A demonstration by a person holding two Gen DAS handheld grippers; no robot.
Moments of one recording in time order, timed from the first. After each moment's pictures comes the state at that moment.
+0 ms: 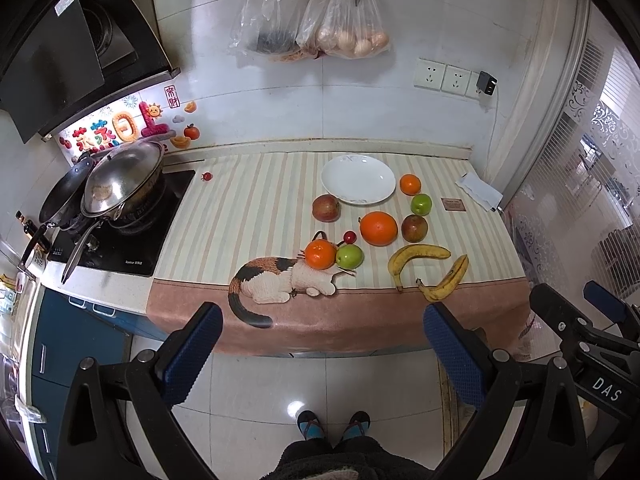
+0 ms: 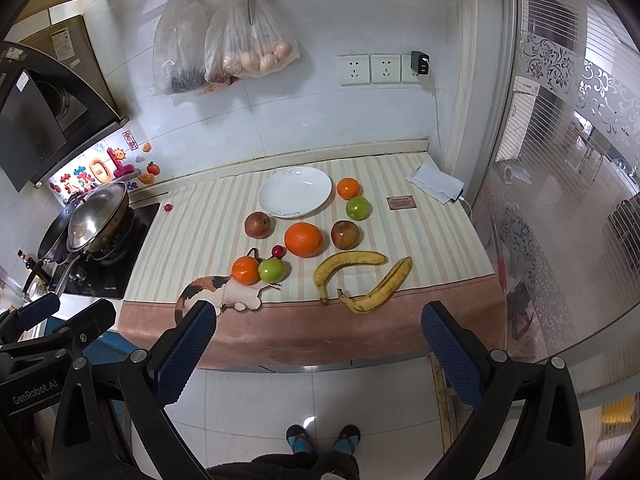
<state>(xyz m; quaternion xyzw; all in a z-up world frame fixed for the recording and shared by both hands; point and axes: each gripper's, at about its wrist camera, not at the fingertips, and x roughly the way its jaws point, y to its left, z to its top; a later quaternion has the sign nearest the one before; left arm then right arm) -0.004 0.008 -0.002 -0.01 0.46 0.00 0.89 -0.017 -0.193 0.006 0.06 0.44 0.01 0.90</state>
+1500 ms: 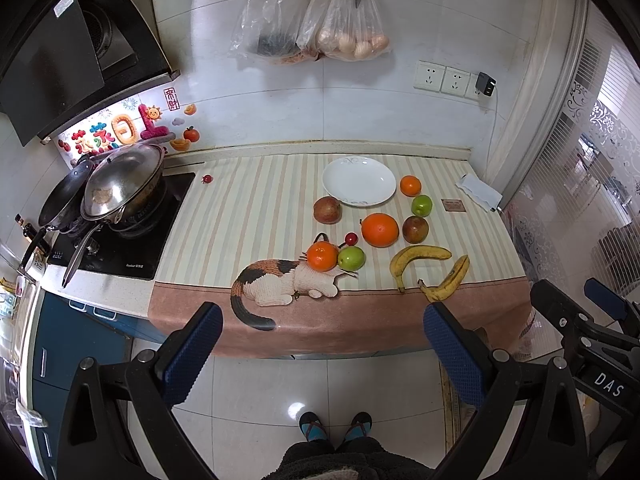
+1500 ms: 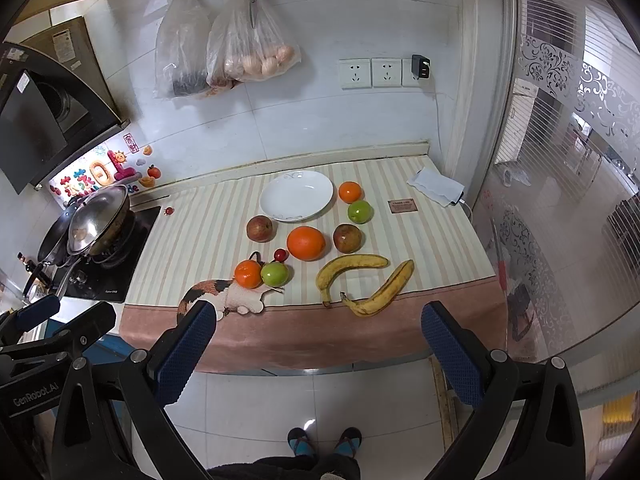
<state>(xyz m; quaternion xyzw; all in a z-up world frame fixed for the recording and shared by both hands) 0.003 0.007 0.001 -0.01 0.46 0.00 0.89 -0.015 -0.191 0.013 0.06 0.43 0.01 0.90</state>
